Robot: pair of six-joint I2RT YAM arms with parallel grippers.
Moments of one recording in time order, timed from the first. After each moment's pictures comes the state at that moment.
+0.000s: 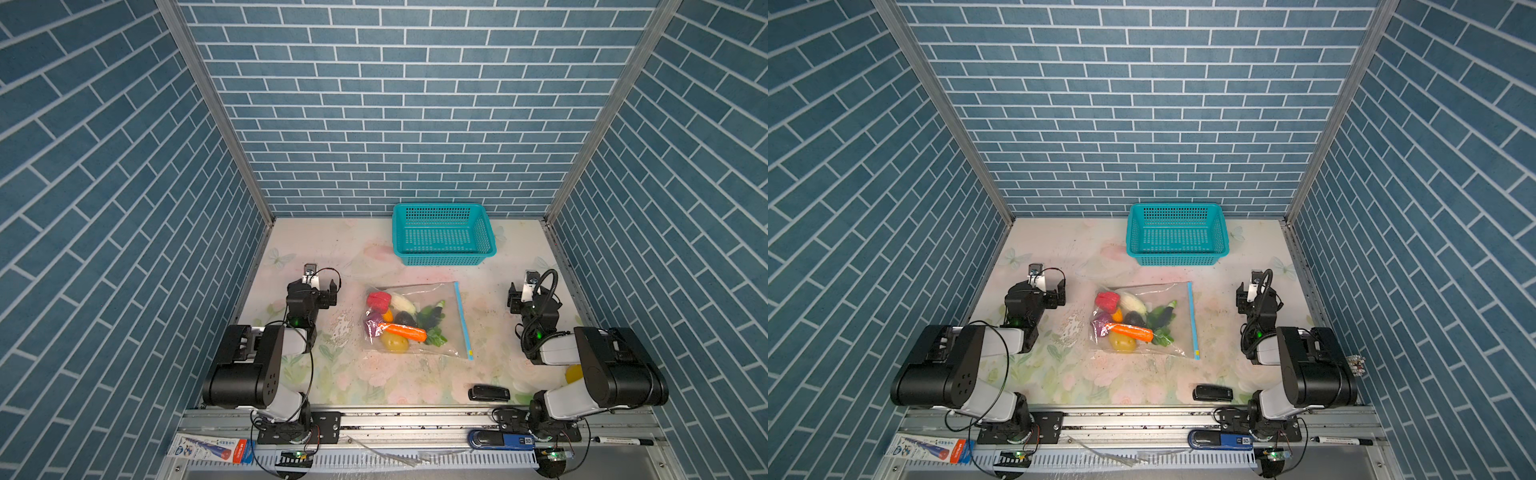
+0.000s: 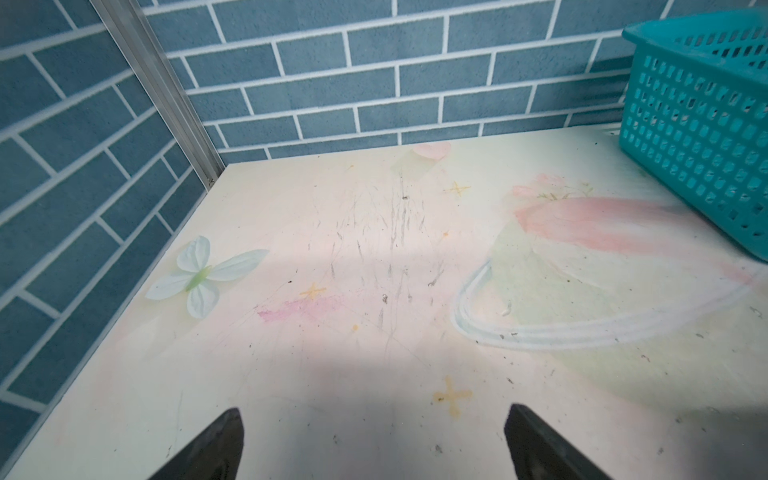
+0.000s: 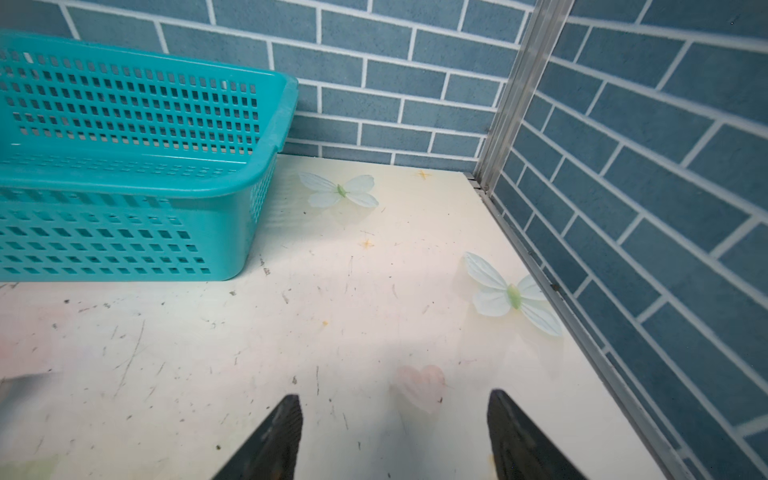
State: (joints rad) left arm -0.02 1.52 0.36 0.80 -0.07 0.07; right arm 0.04 1.50 0.24 1.01 0.12 -0.11
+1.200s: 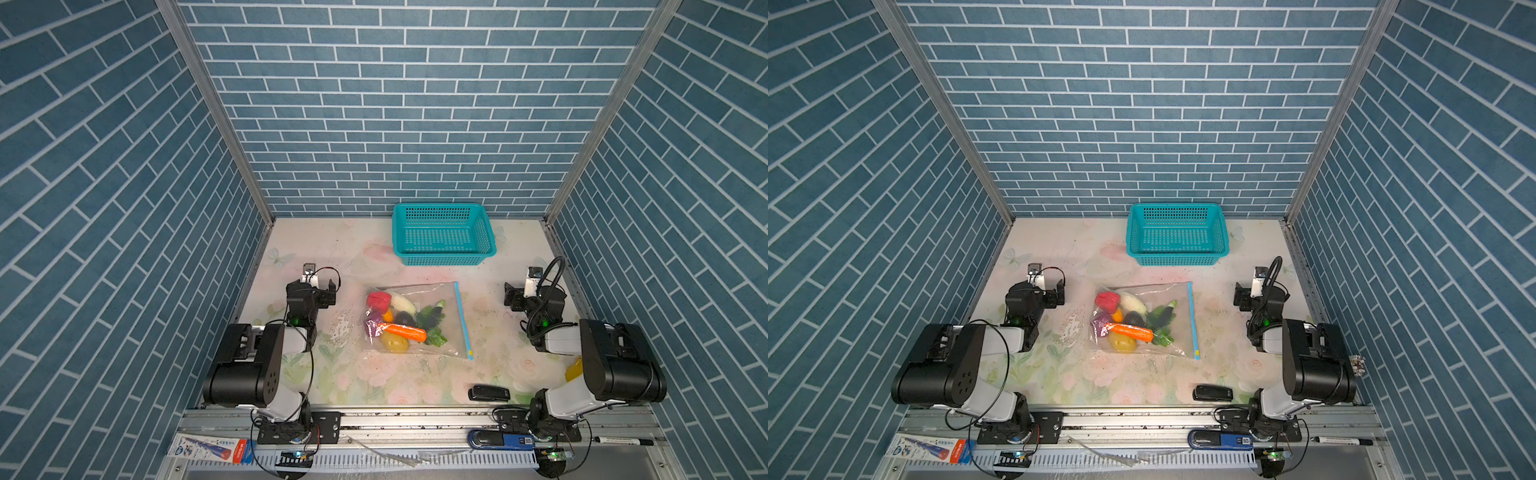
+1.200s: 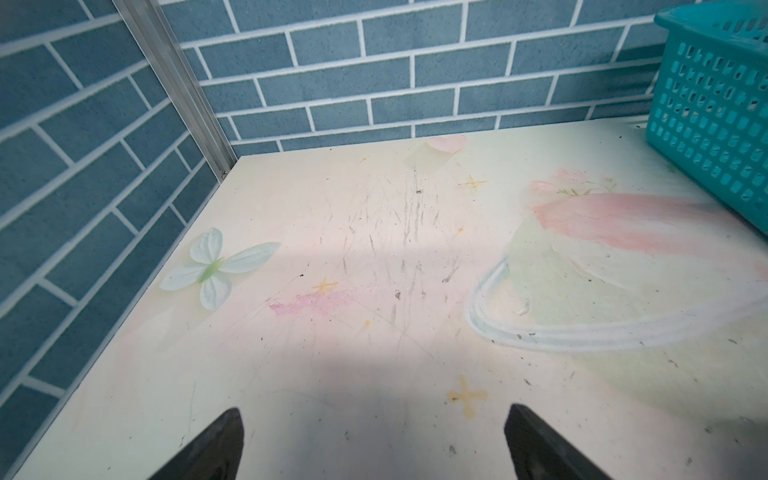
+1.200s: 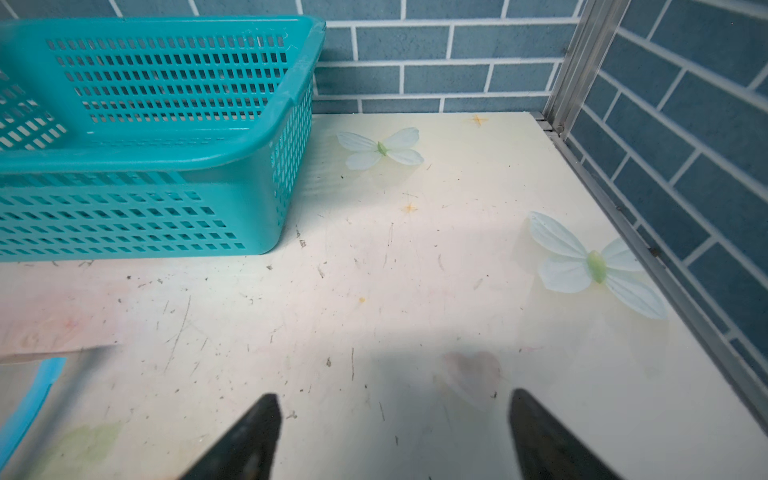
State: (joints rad) left arm -0.02 1.52 0.37 0.78 -0.10 0.06; right arm -0.06 1.53 0.35 0.80 -0.12 -0.04
